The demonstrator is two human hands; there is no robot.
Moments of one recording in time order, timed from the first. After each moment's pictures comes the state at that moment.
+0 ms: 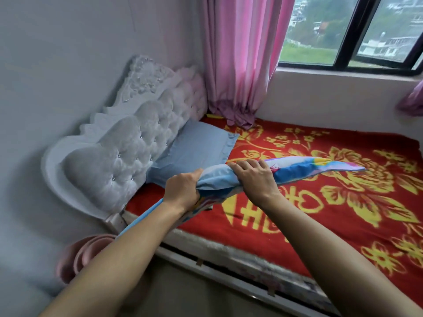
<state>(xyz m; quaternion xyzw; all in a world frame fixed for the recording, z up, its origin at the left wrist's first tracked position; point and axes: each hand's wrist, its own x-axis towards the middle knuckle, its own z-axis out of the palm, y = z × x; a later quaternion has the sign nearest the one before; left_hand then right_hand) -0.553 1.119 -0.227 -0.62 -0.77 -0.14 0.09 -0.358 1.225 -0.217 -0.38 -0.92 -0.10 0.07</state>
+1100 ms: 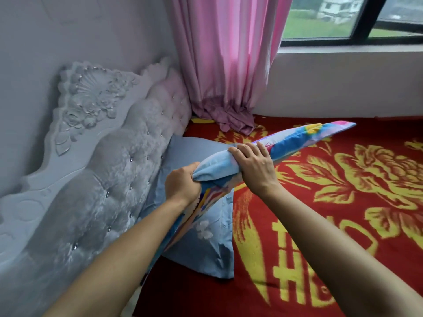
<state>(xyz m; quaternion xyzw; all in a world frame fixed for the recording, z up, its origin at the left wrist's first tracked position) -0.795 1.522 -0.249 -0.59 -0.75 -0.27 -0.08 -0.600 1.617 -0.263 -0.45 -0.87 -0.08 0.18</state>
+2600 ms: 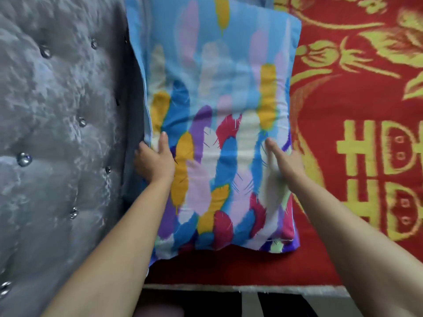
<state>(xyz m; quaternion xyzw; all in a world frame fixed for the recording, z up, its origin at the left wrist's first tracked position) -1.009 1.604 -0.619 -0.24 -0.92 -0.26 -0.16 -0.714 1.633 -0.649 -0.81 -0.29 0.48 0.18</state>
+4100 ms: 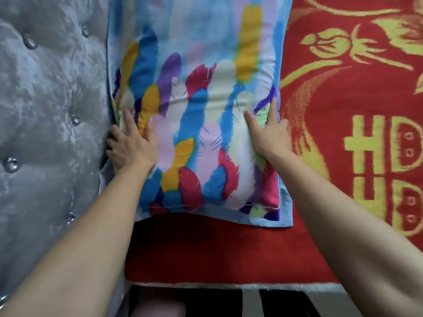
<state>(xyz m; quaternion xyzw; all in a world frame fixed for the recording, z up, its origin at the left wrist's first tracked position) -1.075 1.626 -0.637 -0.41 -0.91 0.01 -0.10 -0.781 1.686 -0.643 -0.78 -0.52 0.35 0.07</state>
